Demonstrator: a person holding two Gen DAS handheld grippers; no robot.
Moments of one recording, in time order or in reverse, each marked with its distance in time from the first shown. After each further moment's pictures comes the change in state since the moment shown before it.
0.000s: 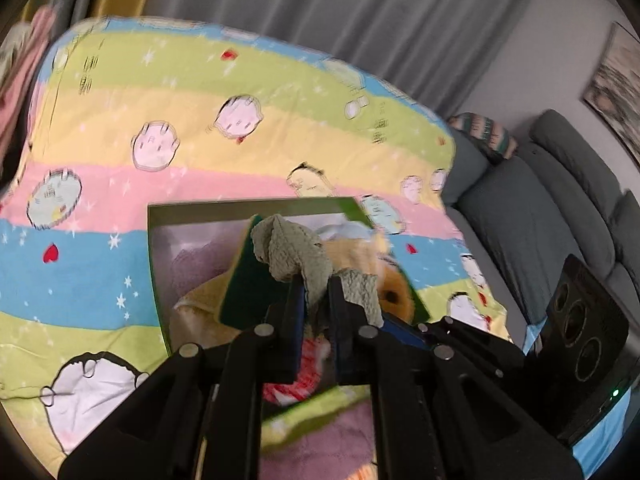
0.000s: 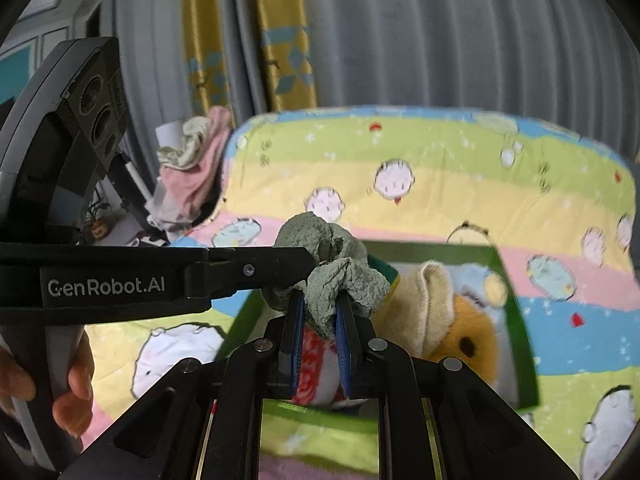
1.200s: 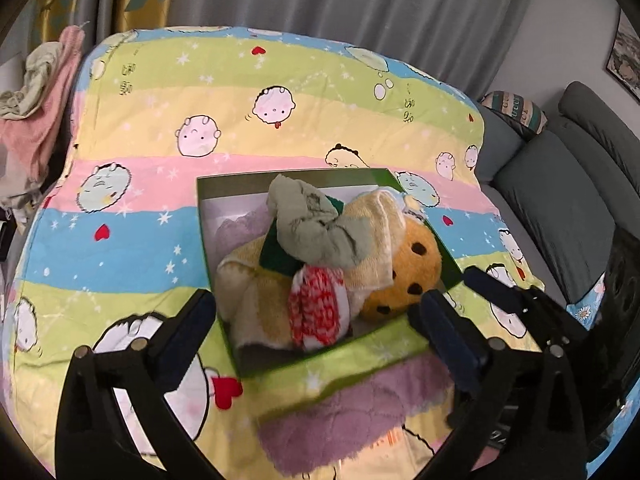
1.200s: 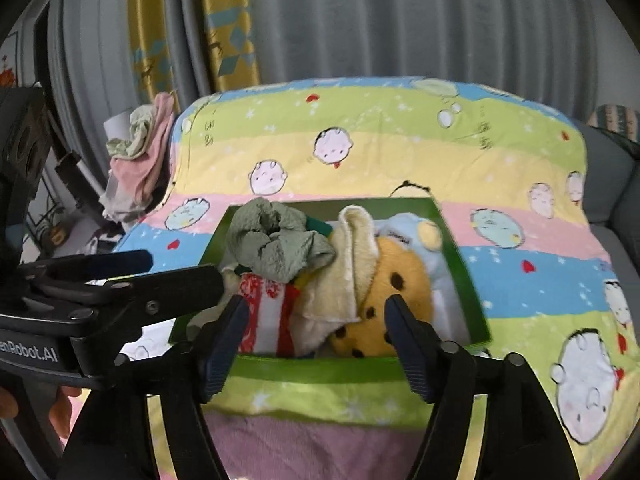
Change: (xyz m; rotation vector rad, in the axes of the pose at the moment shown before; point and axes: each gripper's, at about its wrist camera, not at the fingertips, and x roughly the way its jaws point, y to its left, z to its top) left arm -0.024 -0.013 -0.032 0.053 0.028 0.185; right arm -0.036 -0.009 -0.019 0.084 0.069 -0.190
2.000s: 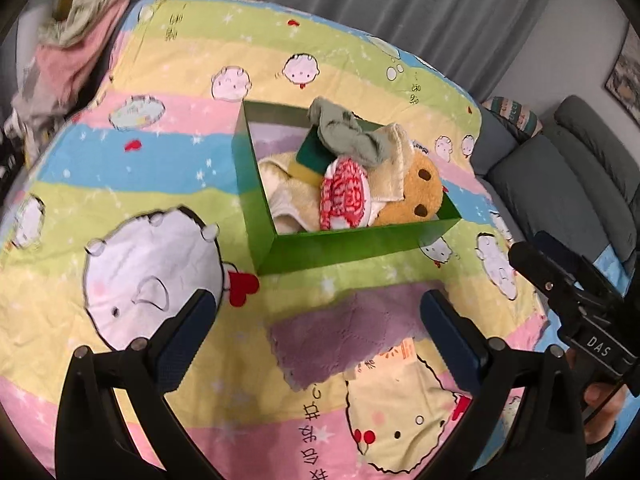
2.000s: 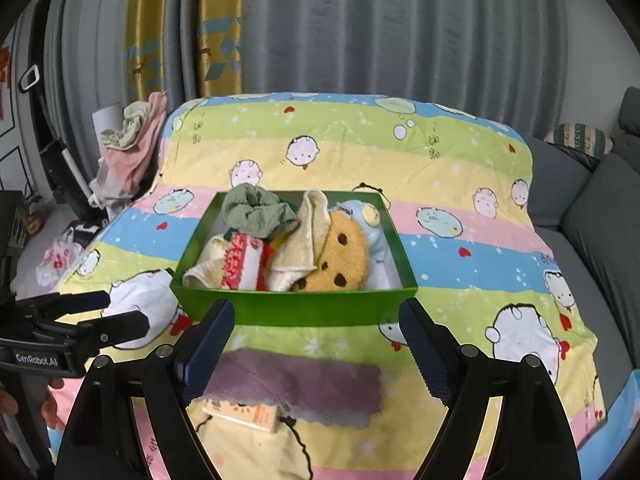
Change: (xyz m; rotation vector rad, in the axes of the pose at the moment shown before) left arm -0.034 0.028 -0.088 -0.092 0.012 -0.040; right arm -0.072 0.003 -0.037 -0.041 -0.022 -0.138
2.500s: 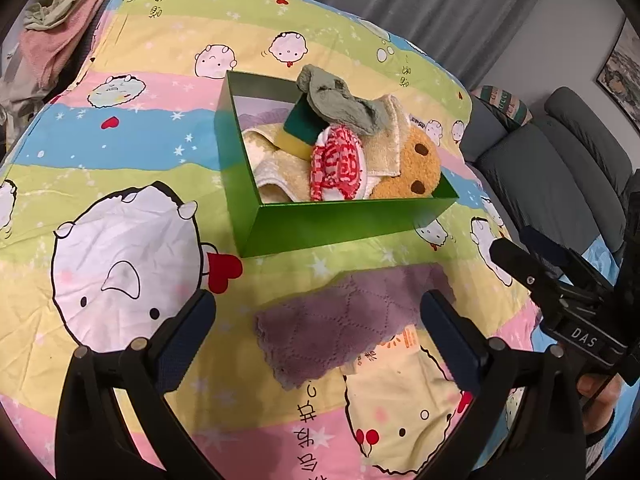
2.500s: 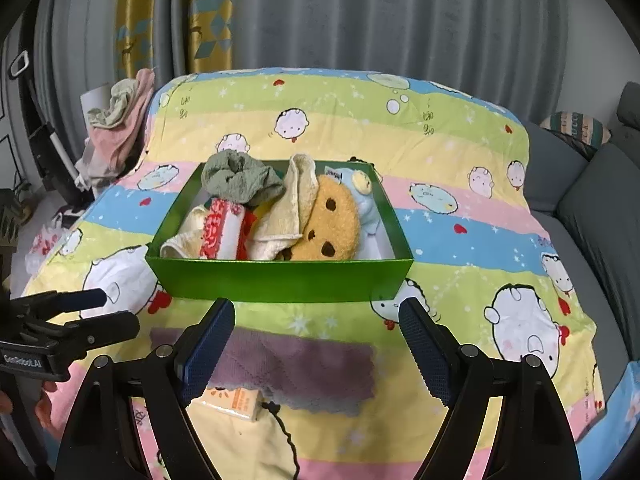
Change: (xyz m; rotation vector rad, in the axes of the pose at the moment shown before) left arm 0.025 0.006 -0.012 0.007 0.039 -0.068; right arm 0.022 -0.002 -0.017 -0.009 0.065 -0.031
